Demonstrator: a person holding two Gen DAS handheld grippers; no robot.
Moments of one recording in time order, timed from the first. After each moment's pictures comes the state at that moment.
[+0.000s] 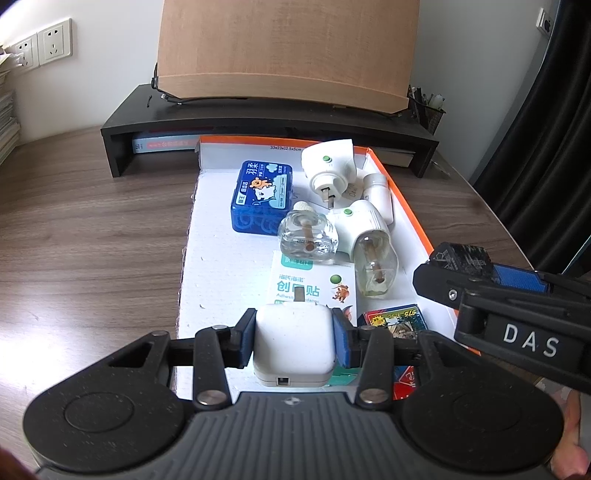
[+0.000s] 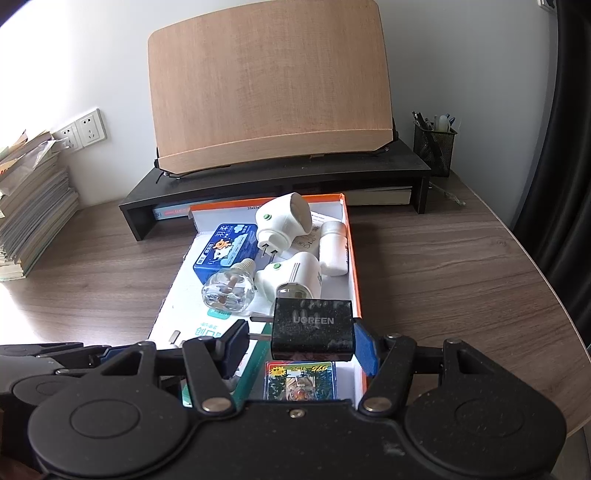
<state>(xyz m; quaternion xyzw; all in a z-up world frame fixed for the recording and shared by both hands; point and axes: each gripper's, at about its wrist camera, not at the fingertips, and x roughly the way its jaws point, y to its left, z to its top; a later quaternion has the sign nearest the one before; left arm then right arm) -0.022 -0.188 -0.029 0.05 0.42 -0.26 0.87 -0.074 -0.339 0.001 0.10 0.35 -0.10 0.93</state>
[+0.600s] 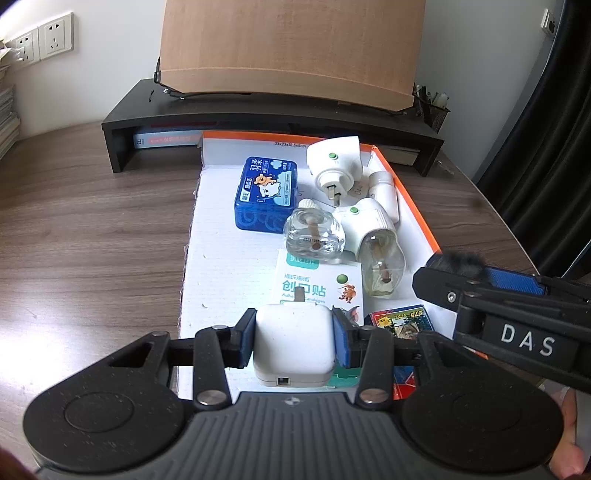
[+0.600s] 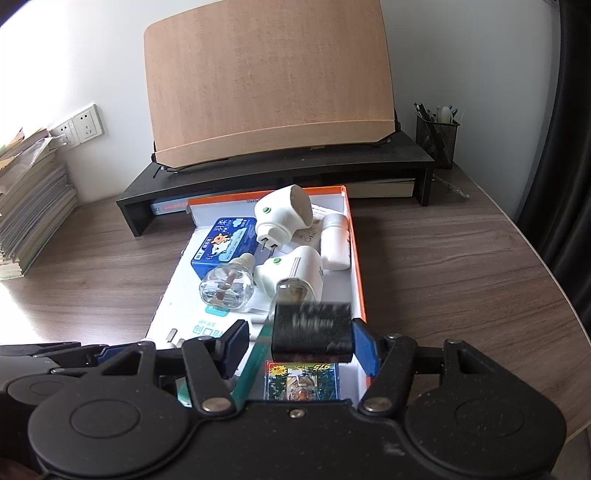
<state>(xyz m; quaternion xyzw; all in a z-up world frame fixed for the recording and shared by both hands) -0.018 -0.188 -0.032 0.04 0.42 -0.25 0.87 -0.067 -0.341 -0.004 0.10 0.36 -0.10 0.92</state>
